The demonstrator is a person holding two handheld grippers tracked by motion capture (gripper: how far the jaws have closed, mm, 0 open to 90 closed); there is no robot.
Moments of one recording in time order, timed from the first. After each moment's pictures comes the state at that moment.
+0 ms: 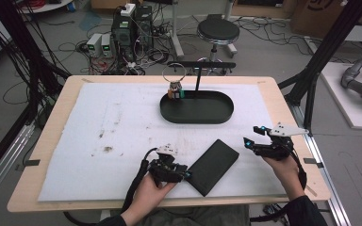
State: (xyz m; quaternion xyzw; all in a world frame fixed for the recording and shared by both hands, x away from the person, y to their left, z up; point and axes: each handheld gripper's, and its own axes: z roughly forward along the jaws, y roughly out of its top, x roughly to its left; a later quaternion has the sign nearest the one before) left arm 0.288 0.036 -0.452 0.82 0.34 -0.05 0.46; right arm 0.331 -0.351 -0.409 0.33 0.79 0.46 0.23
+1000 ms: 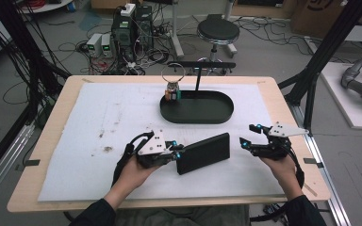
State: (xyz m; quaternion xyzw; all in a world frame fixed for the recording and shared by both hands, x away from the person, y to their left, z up) left arm 0.303 0.071 -0.391 0.83 0.07 0.16 0.53; right arm 0.327 -0.340 -0.401 0.29 0.79 0.50 0.22
